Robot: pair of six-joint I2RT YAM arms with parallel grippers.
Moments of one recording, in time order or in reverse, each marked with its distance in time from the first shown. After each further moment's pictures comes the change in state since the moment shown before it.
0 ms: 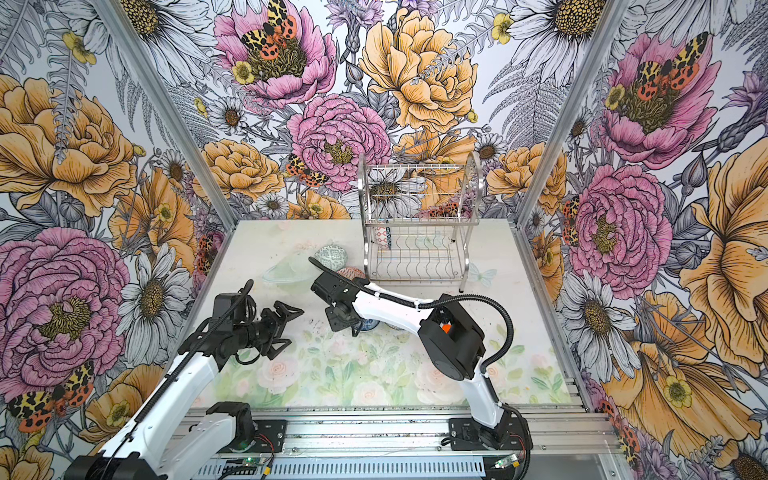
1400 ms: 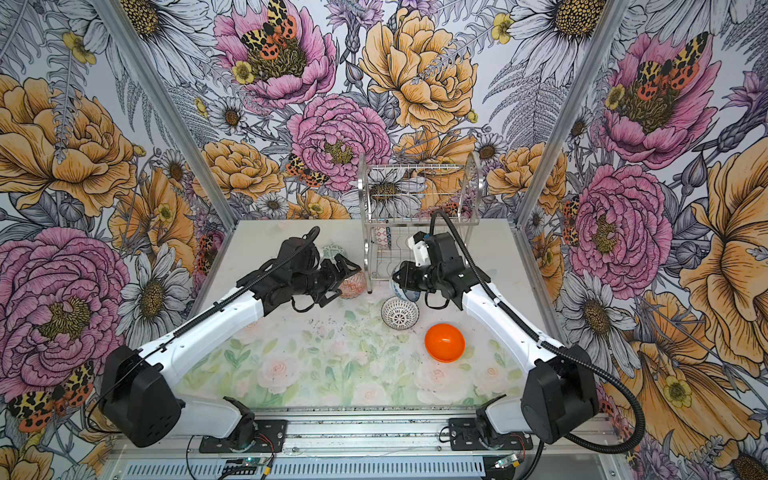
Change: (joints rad) left arm -0.489 0.512 0.584 0.129 -0.237 -0.058; right arm -0.578 -0.669 -0.518 0.346 -0.559 0.036
